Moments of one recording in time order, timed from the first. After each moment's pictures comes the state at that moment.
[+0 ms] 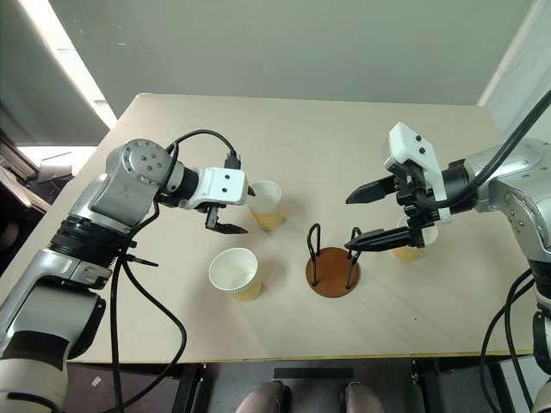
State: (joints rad) left arm -1.06 0.78 -0.42 0.43 0.17 0.04 -1.35; right arm -0.91 -0.97 0.14 -0.27 0.60 0.93 1.33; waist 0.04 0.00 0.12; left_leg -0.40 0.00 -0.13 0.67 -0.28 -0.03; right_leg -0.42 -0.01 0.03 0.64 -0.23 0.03
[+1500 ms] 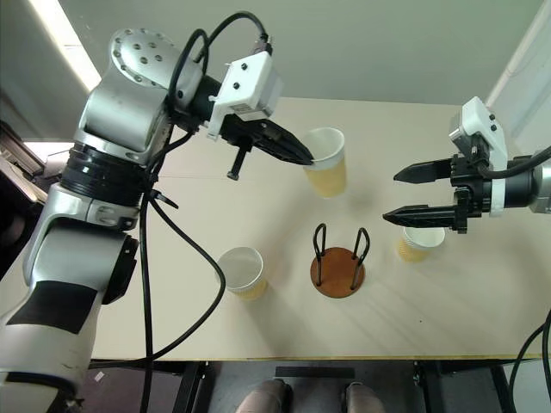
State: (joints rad) left arm -1.44 0.56 -0.36 0.41 -0.19 0.24 -1.58; right arm -0.76 -1.12 -0.10 -0.23 0.68 0.98 1.24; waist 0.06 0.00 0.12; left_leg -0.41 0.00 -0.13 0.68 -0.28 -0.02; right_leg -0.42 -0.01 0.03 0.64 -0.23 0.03
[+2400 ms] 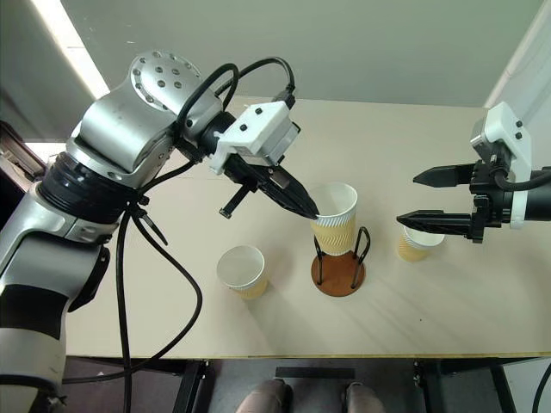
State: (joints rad) left arm -1.42 0.74 -0.62 0.18 -0.50 0.33 -1.58; right arm -0.64 -1.18 -0.23 -0.32 0.77 1.03 1.13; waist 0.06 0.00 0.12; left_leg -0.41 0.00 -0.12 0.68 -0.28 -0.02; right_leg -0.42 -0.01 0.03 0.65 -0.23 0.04
